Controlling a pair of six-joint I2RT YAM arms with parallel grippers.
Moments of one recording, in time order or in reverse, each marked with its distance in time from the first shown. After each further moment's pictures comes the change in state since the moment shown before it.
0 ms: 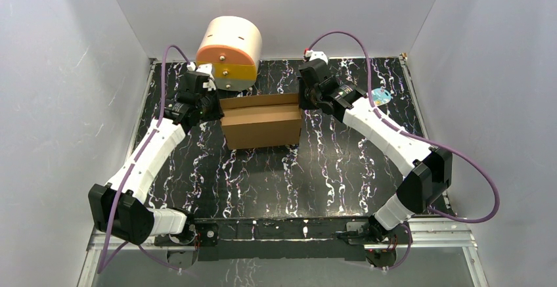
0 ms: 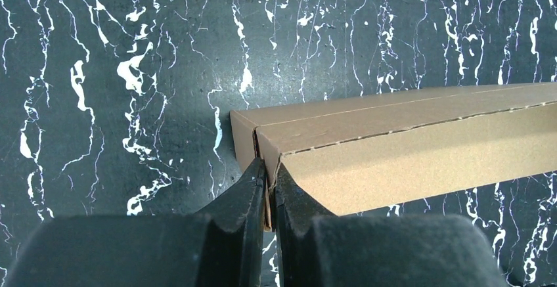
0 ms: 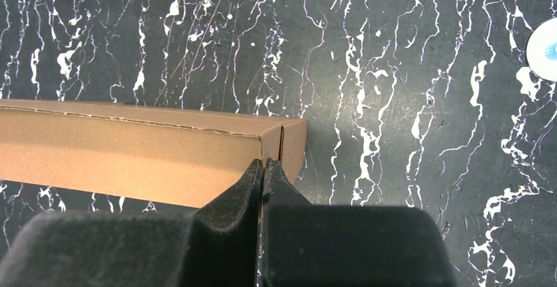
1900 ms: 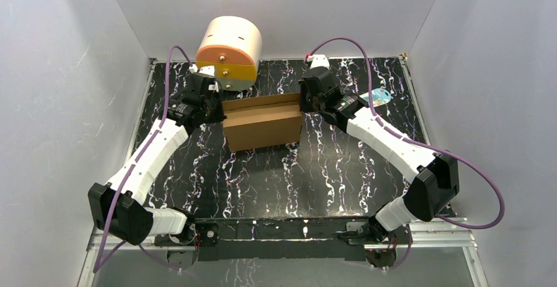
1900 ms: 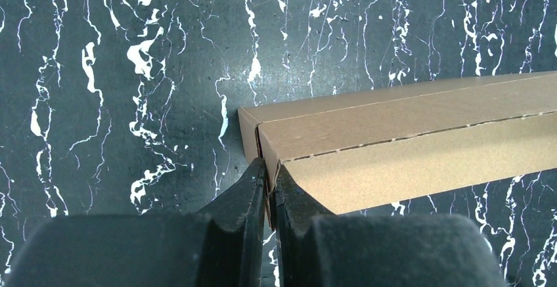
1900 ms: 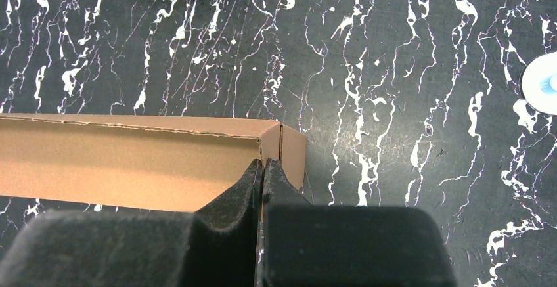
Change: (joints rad) left arm -0.056 0.002 0.014 -0.049 -0.093 -0.045; right arm 0.004 -0.073 -0.172 0.211 0.027 -0.053
